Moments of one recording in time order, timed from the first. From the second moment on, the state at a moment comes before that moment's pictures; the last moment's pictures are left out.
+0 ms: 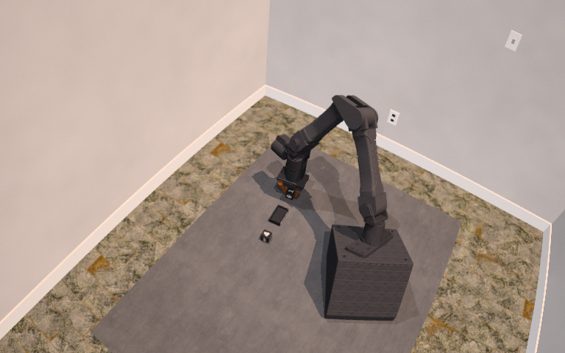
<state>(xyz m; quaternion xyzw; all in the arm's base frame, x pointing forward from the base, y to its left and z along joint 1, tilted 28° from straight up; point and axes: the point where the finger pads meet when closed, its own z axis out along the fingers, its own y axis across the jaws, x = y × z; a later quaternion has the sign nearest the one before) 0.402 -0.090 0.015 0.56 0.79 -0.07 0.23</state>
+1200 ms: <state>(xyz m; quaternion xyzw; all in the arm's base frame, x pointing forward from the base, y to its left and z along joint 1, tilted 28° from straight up) 0.375 -0.057 0.091 0.56 0.79 -0.07 0.23</state>
